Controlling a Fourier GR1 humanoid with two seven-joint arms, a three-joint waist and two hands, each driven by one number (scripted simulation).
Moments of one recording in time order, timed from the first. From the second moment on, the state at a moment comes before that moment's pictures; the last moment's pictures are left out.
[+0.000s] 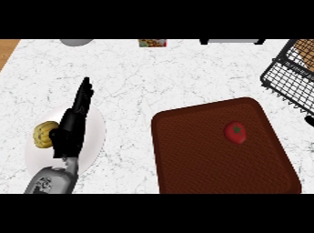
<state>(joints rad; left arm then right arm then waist) -0.16 0.15 -0.21 -1.54 -0.04 0.31 0.04 0.19 -0.49 -0.17 -2.14 0.19 0.49 0.50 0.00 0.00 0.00</state>
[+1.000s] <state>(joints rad) -0.15 0.12 -0.13 -1.56 -0.08 0.23 0.05 0.14 -0.38 -0.08 -2.00 0.60 0.46 0.33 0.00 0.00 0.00</state>
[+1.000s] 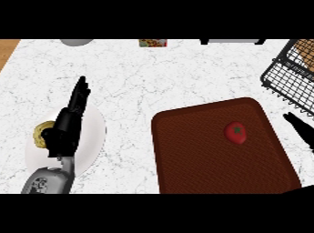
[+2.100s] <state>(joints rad) -0.11 0.05 -0.11 -1.56 -0.15 0.20 0.02 0.06 -0.29 -0.13 -1.73 0.69 0.42 0.13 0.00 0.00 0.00</state>
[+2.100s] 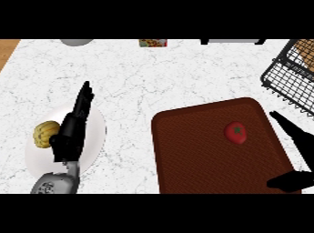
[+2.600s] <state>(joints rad) -0.12 0.04 -0.09 -1.59 -0.15 0.18 0.06 0.00 -0.24 -0.10 -1.66 0.72 0.42 0.16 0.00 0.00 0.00</state>
